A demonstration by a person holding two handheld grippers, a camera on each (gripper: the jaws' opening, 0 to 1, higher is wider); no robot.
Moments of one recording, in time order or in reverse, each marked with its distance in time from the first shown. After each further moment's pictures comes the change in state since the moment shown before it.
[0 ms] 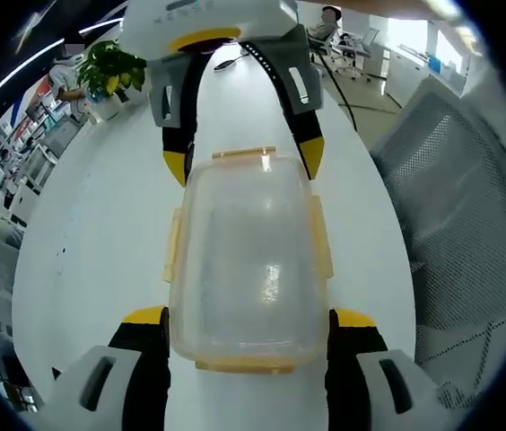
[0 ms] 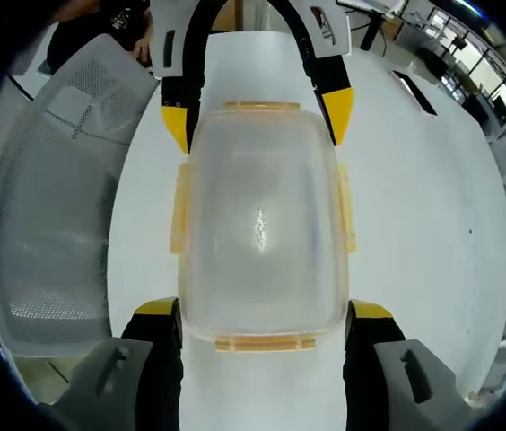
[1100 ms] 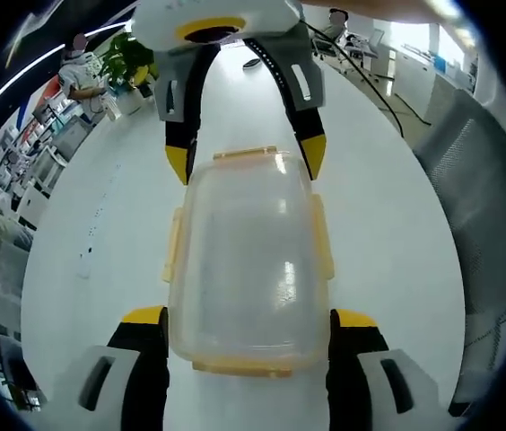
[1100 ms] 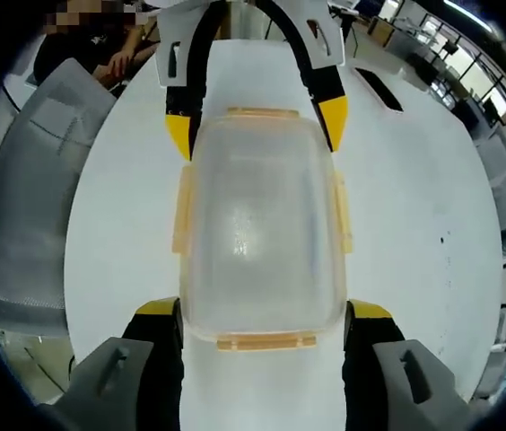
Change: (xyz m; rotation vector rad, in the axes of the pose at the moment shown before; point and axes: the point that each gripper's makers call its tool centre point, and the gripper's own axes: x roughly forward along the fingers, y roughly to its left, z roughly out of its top) left arm 0.017 0.091 -0.013 0.018 -0.012 0.045; right arm 0.004 -0.094 0.007 -0.002 -0.045 -0.048
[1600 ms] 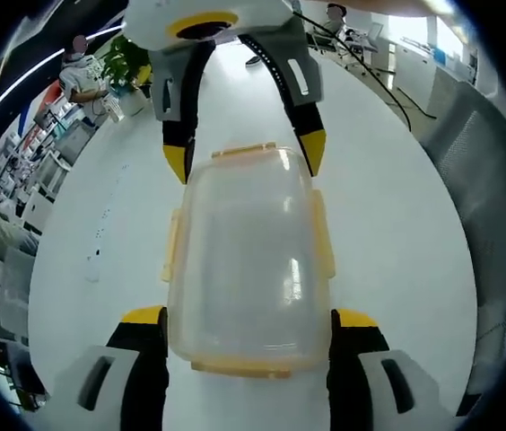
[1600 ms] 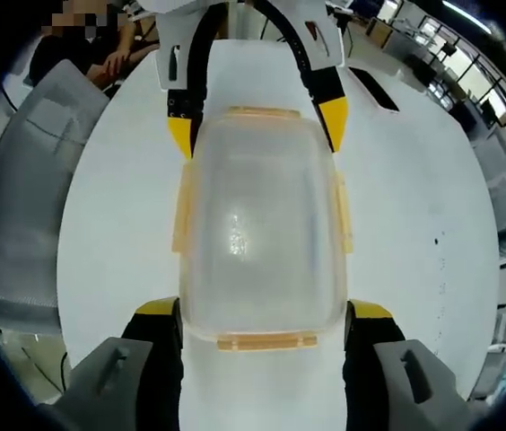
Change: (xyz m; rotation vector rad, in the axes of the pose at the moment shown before) left arm 0.003 0.008 -0.002 0.048 0.001 0.032; right arm 0.002 -0.010 0.000 -0.005 0.004 -0.020
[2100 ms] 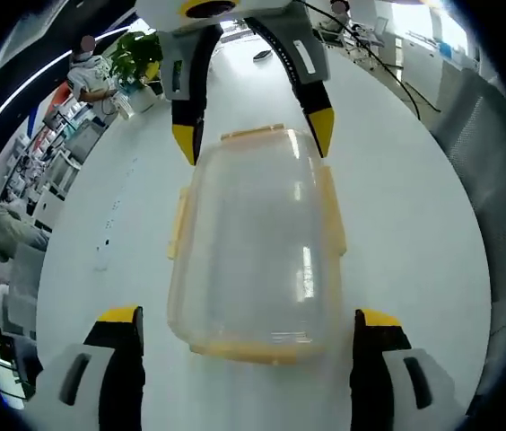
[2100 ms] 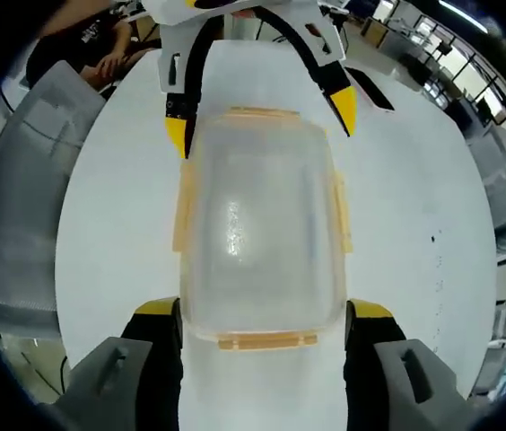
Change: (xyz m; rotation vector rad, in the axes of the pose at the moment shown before) left arm -0.001 0.011 -0.015 -0.069 -0.011 0.078; right arm -0.006 -0.002 0.001 0.028 -0.018 -0.014
